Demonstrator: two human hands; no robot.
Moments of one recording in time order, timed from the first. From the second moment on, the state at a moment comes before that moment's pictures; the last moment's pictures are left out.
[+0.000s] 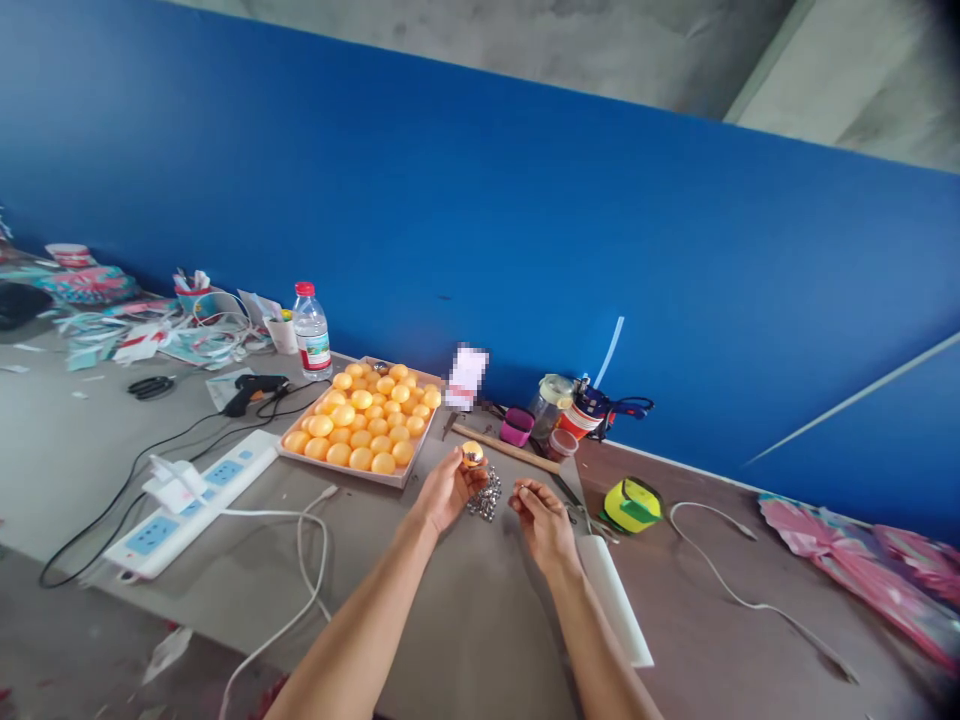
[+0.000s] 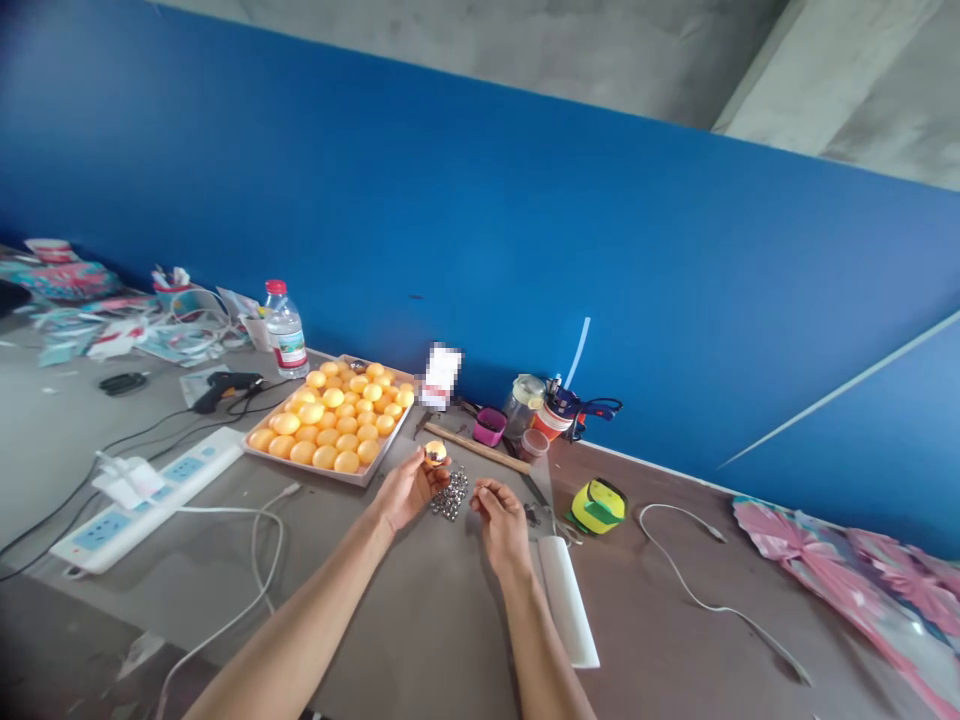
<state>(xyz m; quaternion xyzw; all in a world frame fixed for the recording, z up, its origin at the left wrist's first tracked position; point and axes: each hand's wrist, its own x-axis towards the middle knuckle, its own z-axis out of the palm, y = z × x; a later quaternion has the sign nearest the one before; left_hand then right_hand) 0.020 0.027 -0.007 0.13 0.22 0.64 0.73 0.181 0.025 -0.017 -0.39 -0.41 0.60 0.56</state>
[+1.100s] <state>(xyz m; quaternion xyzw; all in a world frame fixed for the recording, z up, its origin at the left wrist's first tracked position) 0.036 0.023 -0.020 0.19 0.24 0.65 0.70 0.141 0.038 -0.026 -0.40 -0.45 0.58 0.55</state>
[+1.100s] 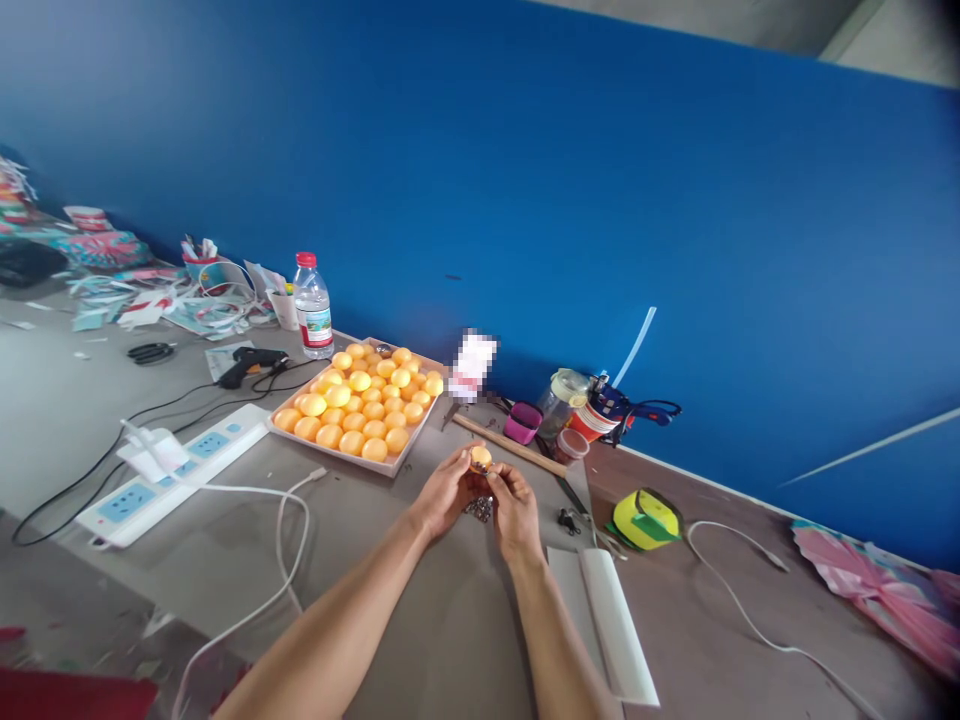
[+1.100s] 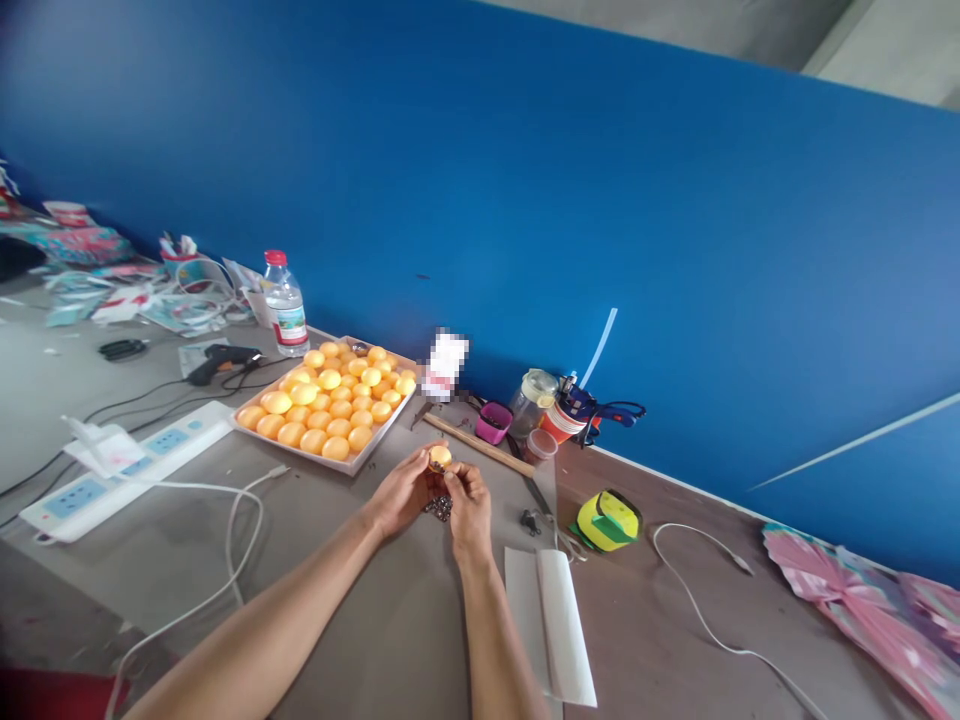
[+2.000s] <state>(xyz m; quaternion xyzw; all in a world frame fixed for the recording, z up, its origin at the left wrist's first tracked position) 0.042 0.021 -0.027 0.23 0.28 0.67 0.65 0.135 0.036 -0.028 -0.44 -0.45 0.55 0.55</state>
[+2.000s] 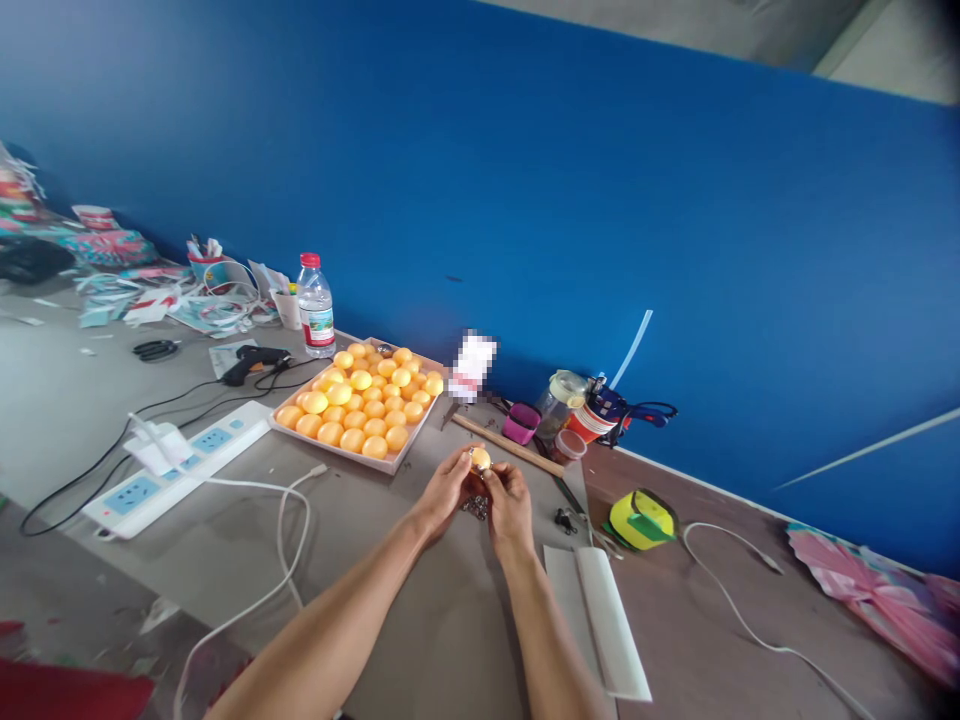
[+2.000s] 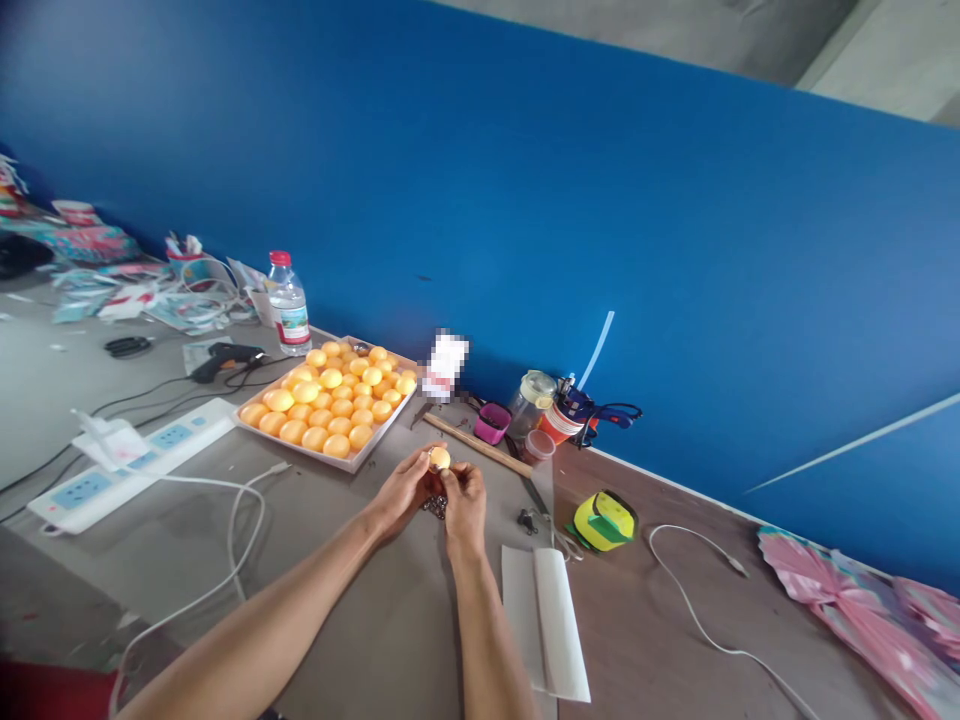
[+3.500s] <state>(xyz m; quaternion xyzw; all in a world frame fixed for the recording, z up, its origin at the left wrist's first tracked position) 0.027 0.023 -0.014 0.12 0.22 0.67 0.70 0.159 0.041 -0.039 -0.54 -0.74 0.21 0.35</state>
